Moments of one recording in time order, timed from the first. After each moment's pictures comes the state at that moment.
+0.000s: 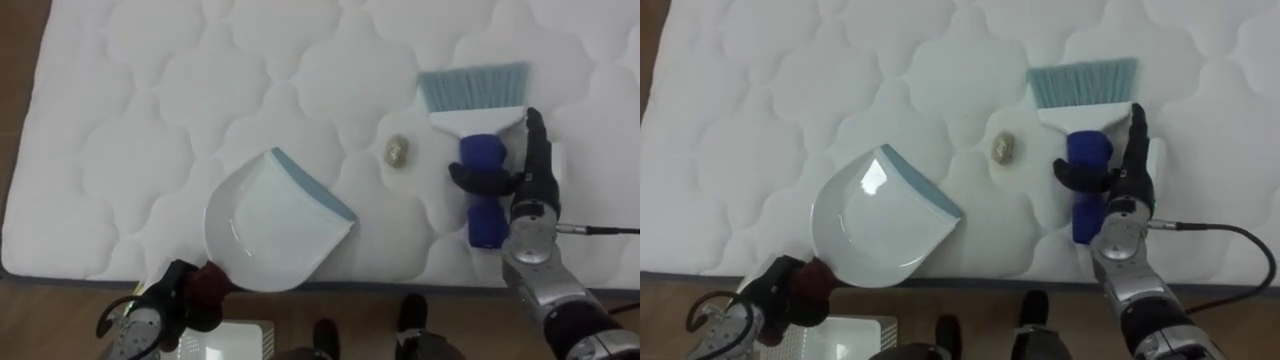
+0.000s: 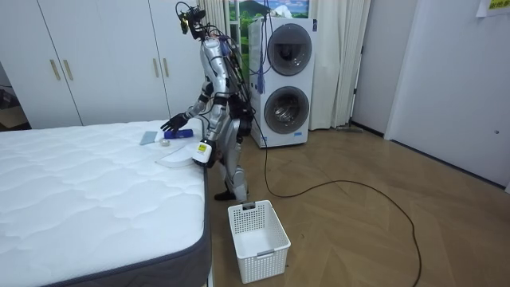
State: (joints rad) left arm -0.19 0.37 -0.34 1.09 0.17 -0.17 0.16; right arm -0.41 -0.36 0.29 0.97 0.23 -0.33 -0.51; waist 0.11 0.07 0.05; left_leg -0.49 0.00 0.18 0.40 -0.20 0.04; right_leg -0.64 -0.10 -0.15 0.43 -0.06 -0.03
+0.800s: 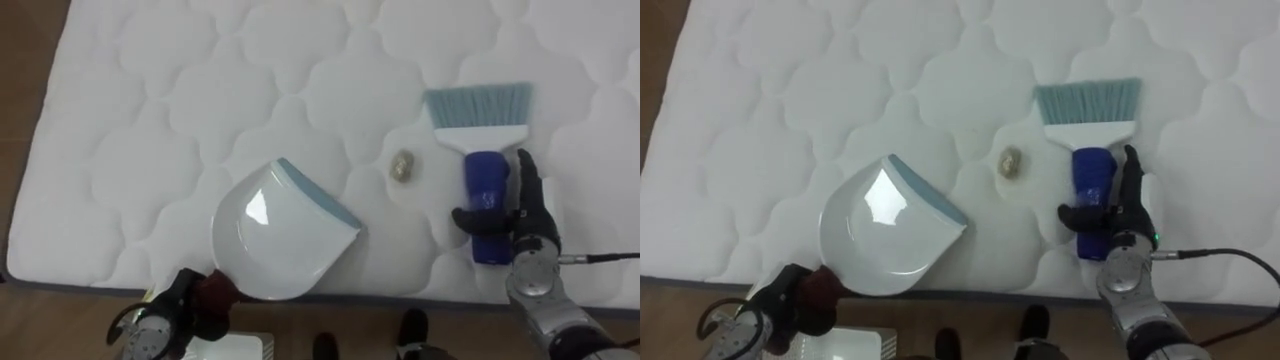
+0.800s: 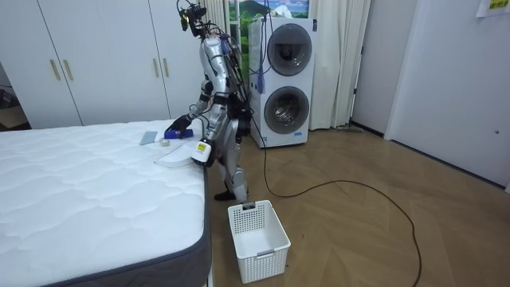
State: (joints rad) left arm -0.19 0.34 -0.37 1.09 0.17 -0.15 0.17; right arm -0.38 -0.36 0.31 1.14 0.10 -0.33 -0.47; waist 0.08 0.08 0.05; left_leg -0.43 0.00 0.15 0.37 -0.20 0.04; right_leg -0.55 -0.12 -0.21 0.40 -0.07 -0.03
